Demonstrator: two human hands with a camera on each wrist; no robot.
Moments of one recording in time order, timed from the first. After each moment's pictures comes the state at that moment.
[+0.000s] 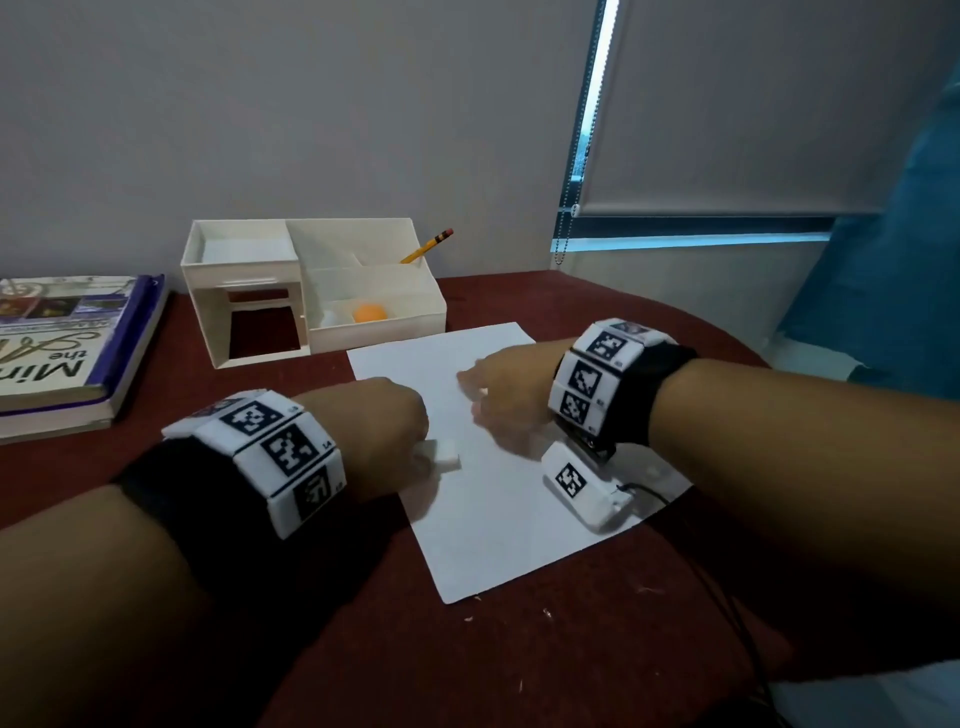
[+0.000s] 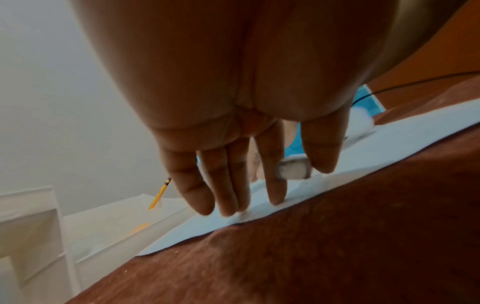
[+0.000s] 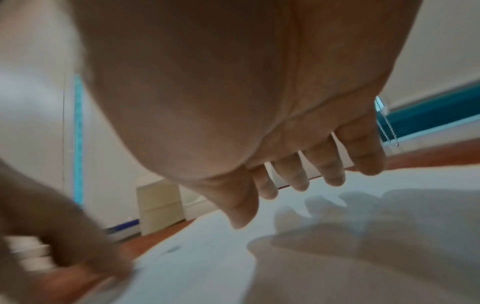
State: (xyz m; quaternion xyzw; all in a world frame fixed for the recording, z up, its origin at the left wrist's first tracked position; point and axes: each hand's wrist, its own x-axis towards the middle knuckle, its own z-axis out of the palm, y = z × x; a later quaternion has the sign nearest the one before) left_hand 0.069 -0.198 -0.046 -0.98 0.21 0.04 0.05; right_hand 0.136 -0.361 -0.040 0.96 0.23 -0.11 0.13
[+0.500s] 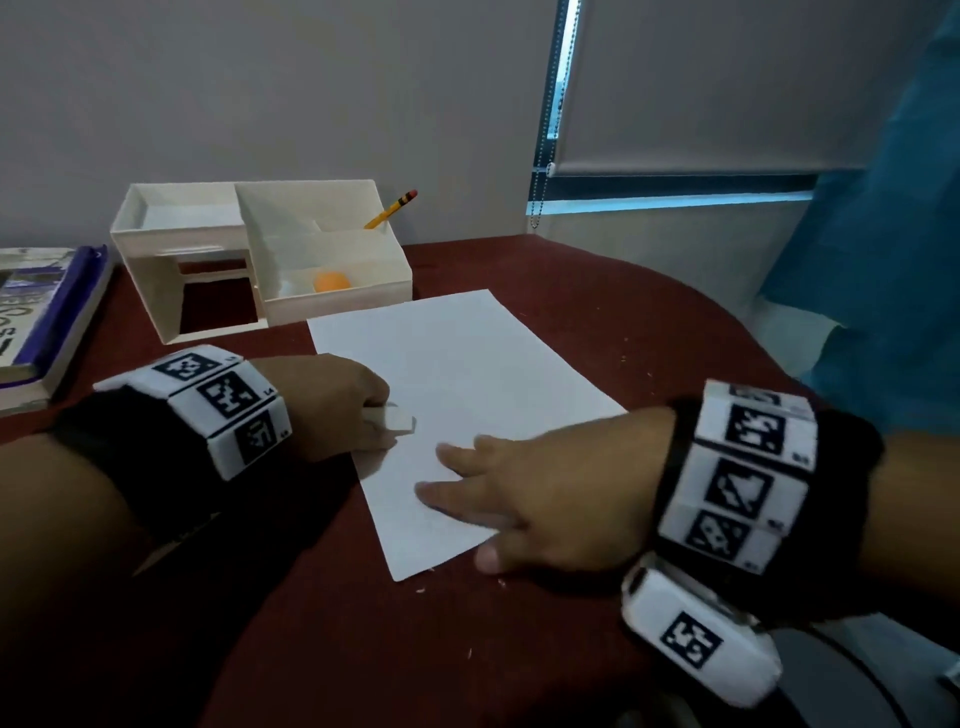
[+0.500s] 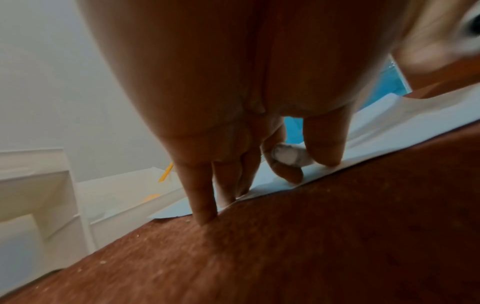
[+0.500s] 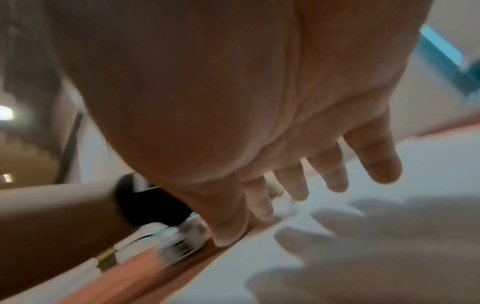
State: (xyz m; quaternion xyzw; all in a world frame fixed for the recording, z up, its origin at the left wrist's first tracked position) left_hand 0.088 -0.199 -0.057 -0.98 0.17 0.11 0.04; right_hand 0.024 -0.411 -0.043 0.89 0.37 -0.25 0.11
